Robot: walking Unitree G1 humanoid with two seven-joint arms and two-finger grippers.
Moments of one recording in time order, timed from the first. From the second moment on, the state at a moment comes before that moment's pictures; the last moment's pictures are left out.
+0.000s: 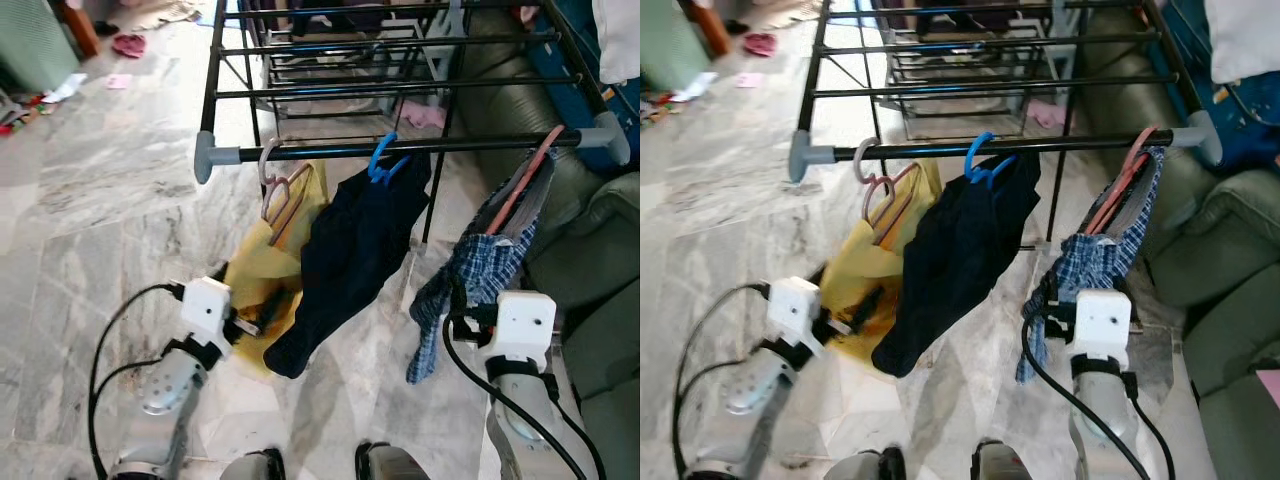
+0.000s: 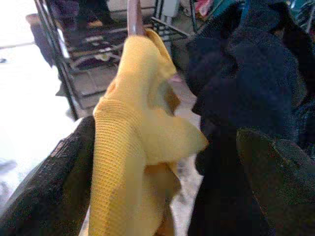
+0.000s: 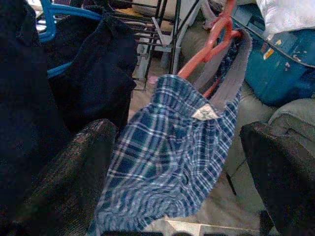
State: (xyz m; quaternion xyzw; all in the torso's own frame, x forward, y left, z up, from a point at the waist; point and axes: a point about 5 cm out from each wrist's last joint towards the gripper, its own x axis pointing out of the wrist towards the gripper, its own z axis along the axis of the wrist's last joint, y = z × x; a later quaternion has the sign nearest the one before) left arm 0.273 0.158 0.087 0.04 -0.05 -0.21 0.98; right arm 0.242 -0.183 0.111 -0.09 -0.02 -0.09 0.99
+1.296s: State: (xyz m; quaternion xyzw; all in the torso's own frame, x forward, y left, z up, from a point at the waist) left arm 0.264 0.147 0.081 0.02 -0.03 -0.26 0.96; right arm 0.363 -0.222 0.148 -0.08 0.07 -0.19 0.98
